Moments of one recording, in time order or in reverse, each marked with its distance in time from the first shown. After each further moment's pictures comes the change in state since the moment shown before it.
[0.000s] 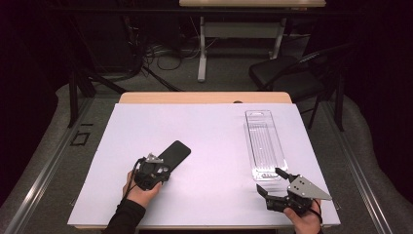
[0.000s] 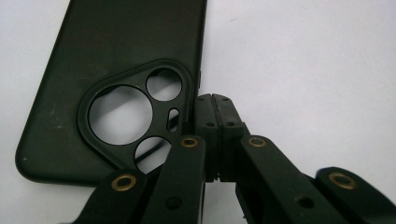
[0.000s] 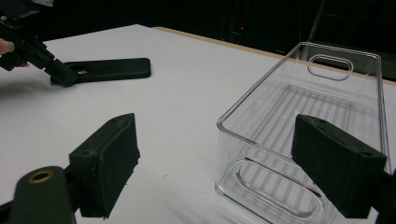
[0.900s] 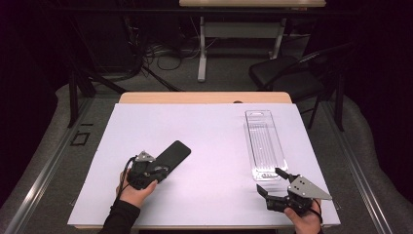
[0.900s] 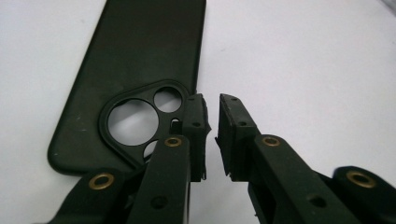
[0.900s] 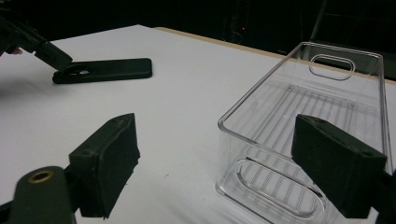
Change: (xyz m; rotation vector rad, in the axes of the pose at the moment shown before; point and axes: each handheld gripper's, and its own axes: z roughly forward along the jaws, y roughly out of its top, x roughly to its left) left arm 0.006 -0.001 -0.025 -0.101 -0.045 -0.036; right arm 0.000 0.000 0.000 0.001 0.006 0.005
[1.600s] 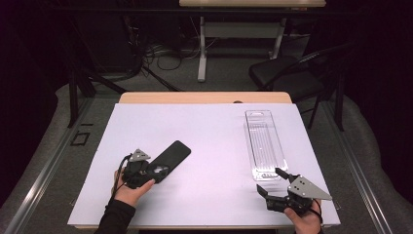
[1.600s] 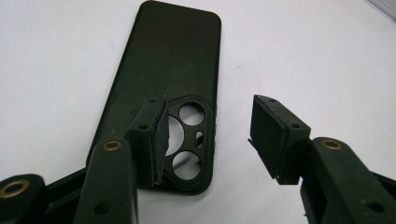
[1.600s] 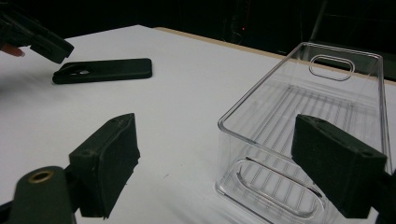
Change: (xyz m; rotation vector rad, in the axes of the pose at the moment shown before) left arm 0.009 0.000 -0.007 -0.070 0.027 0.031; right arm 0.000 0.000 0.000 -0.002 0.000 -0.003
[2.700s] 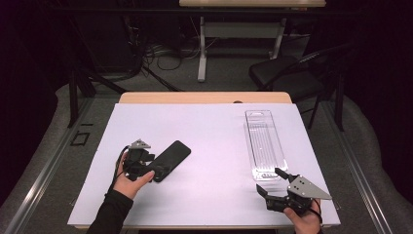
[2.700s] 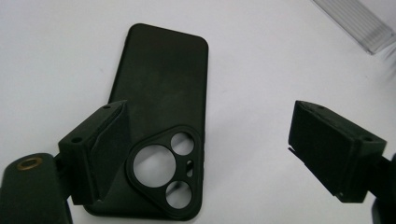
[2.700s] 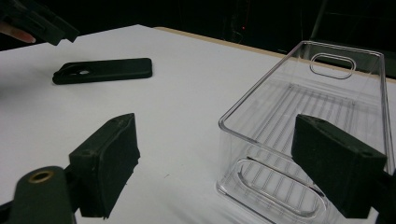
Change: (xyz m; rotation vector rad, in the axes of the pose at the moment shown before) left arm 0.010 0.030 -0.001 0.029 -0.079 -0.036; right arm 0.000 0.000 0.001 0.001 0.000 0.010
